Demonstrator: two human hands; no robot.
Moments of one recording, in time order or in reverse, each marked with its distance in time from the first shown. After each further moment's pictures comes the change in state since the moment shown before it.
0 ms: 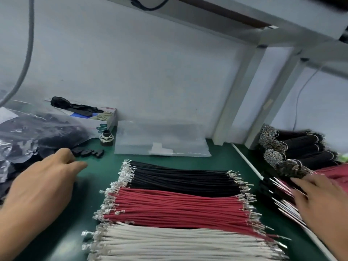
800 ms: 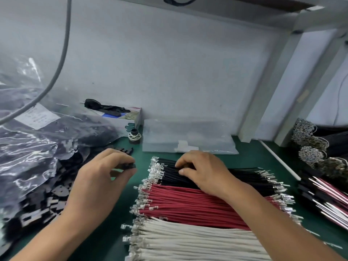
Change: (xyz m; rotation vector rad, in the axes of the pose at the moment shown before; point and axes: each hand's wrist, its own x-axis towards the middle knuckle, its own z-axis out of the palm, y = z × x) left_hand -0.016 0.110 -0.123 -0.645 0.201 0.028; right_hand 0.059 -0.283 -0.019 0.776 -0.534 -0.449
